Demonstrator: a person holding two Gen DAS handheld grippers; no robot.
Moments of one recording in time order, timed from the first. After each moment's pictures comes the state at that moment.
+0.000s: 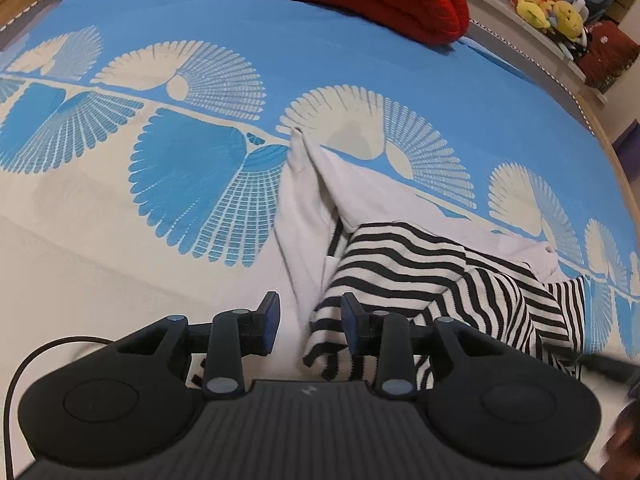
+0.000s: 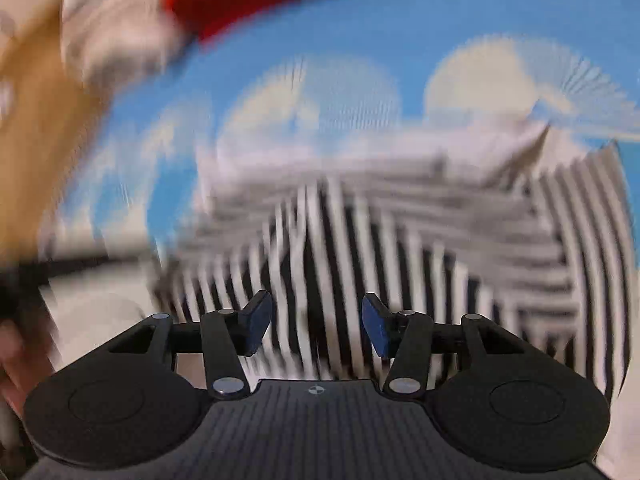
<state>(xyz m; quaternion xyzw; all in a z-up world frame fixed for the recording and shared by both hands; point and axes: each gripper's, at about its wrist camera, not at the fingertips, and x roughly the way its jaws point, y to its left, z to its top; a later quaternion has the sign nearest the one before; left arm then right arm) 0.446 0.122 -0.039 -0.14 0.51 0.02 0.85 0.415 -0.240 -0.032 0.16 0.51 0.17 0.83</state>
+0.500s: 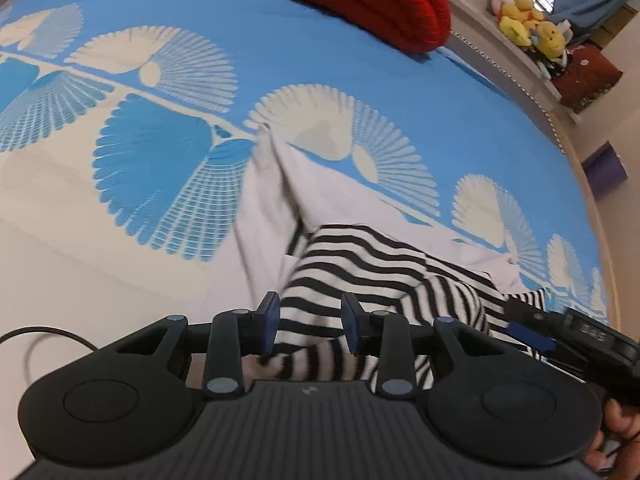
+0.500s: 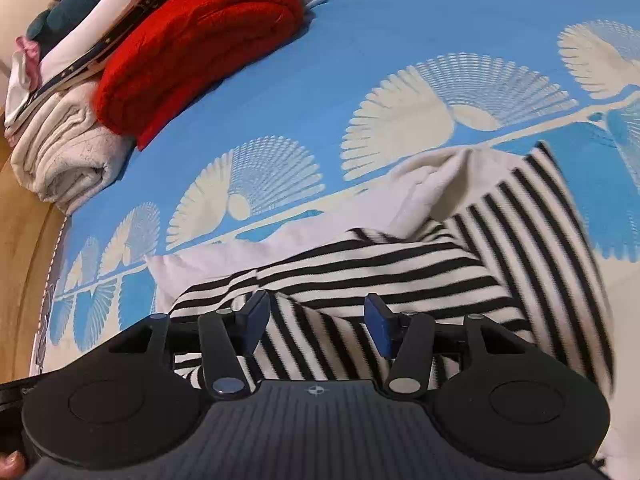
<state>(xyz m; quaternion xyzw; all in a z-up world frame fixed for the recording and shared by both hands) 0.447 0.115 -0.039 -0.20 0.50 -0.03 0.84 0.429 -0.263 -0.050 0.23 0.48 0.07 0.84</state>
